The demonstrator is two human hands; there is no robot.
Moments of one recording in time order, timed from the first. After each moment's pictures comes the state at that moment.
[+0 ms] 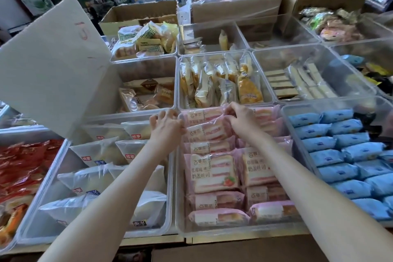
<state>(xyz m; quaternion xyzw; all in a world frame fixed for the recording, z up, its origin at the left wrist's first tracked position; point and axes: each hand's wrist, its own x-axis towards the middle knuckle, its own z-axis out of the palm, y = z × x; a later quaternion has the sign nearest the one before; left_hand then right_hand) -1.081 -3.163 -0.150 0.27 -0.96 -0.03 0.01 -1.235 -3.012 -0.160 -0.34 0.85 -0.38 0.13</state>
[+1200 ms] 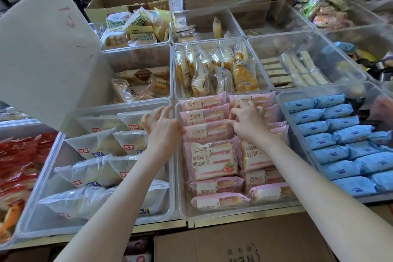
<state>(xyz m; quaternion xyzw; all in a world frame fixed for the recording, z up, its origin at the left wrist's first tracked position) -1.055 -3.139 -0.144 0.31 -0.94 -0.10 0.02 -1.210 -2.983 -0.159 -0.38 0.91 -0.16 0.06</state>
